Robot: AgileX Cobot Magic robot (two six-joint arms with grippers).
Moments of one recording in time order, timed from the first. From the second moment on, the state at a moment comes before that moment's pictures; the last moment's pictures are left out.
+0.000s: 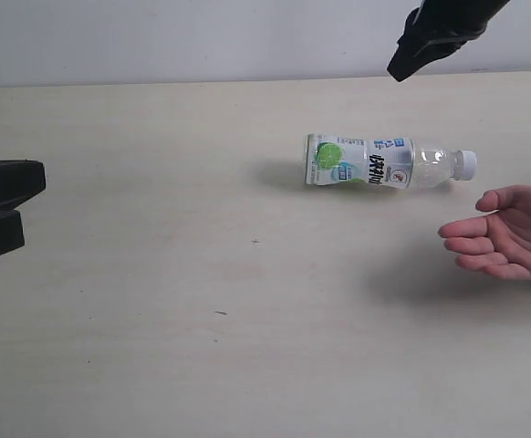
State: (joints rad) left arm -0.57 0.84 -0.40 -0.17 0.10 -0.04; right arm 0.26 1.95 -1.71 0.41 1.12 -0.83
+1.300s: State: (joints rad) left arm -0.57 0.84 -0.40 -0.17 0.10 -0.04; right arm 0.46 2.20 -1.71 0.03 0.96 -1.02
